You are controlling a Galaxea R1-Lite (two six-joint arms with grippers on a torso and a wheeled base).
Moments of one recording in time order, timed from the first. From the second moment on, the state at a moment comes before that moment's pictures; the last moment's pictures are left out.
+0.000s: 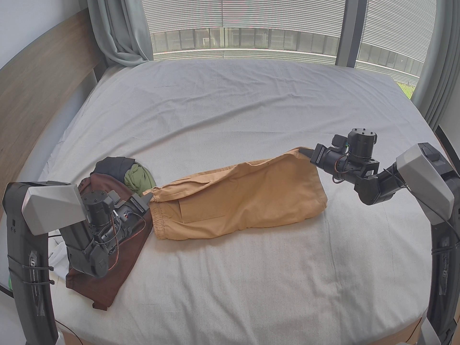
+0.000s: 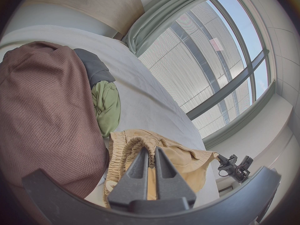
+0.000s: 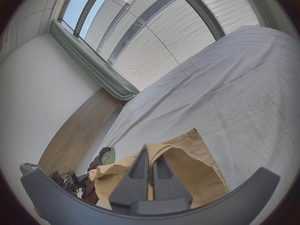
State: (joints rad) left arm -0.11 2.40 -0.71 -1.55 -0.19 -0.79; right arm 0.17 2.43 -1.48 -0.81 0.42 0.54
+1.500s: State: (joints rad) left arm -0.13 2.21 -0.60 -1.55 -0.25 -0.84; right arm 0.18 2.11 -0.79 -1.29 0.49 0.65
